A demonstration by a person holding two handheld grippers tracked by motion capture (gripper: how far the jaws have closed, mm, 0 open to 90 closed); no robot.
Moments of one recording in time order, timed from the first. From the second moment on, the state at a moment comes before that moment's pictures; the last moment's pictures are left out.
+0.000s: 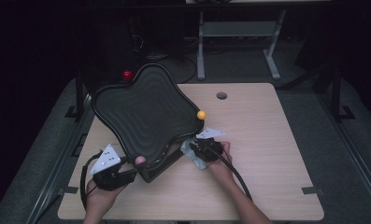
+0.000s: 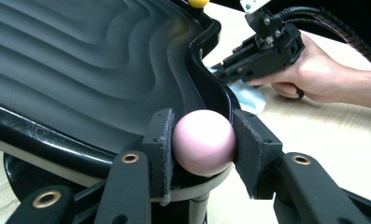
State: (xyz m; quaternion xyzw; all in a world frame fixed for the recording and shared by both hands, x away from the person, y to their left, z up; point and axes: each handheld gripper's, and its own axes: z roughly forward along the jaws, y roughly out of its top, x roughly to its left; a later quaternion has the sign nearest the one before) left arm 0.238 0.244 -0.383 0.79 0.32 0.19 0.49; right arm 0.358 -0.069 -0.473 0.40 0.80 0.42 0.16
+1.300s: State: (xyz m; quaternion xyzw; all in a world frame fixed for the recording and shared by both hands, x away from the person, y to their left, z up) left arm 0.243 0.270 -0.383 0.77 0.36 0.22 0.48; right arm 0.358 -0.120 -0.462 0.45 0.77 0.42 0.17
